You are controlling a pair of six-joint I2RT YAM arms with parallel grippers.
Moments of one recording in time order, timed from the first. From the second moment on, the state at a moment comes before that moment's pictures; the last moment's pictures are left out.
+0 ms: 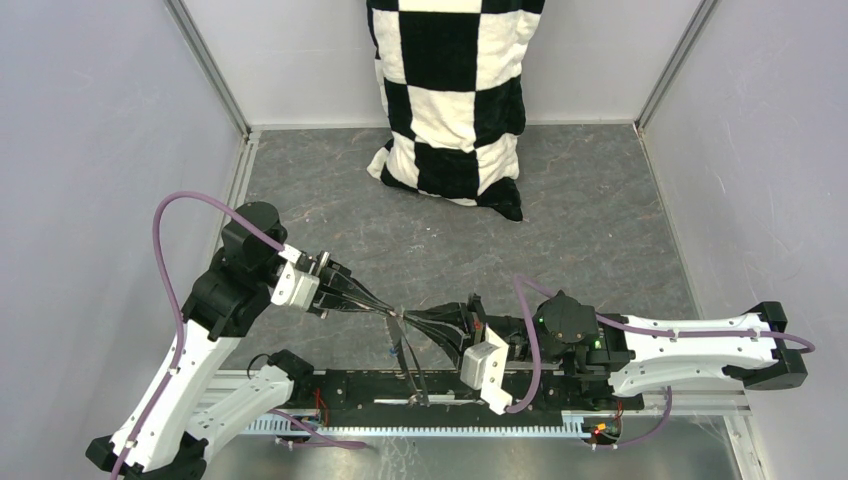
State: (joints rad) left arm -0.52 0.77 1.10 -0.57 1.43 0.58; right arm 1.56 0.92 0.85 0.23 0.03 -0.79
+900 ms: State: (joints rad) left arm -0.52 0.77 1.10 -0.57 1.41 0.58; right arm 1.56 0.92 0.85 0.25 0.04 -0.80
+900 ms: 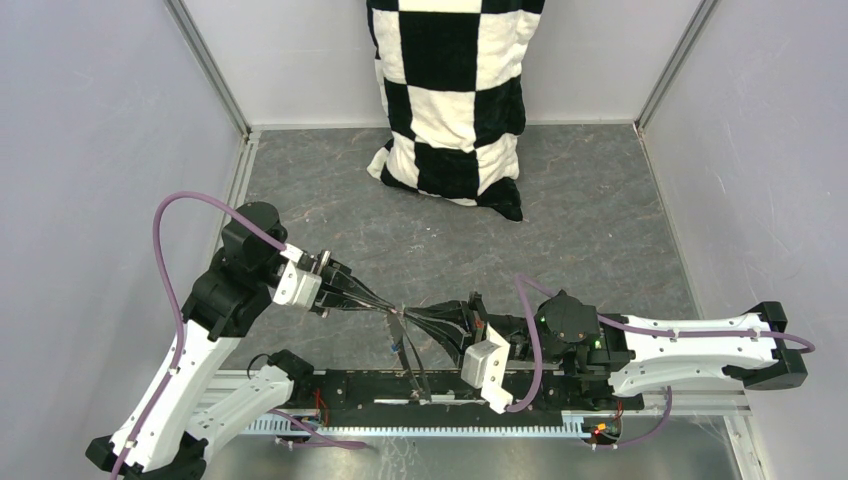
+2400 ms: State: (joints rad) left arm -0.52 0.76 1.10 -0.57 1.39 0.58; right arm 1.56 0.85 0.82 0.26 0.07 -0.78
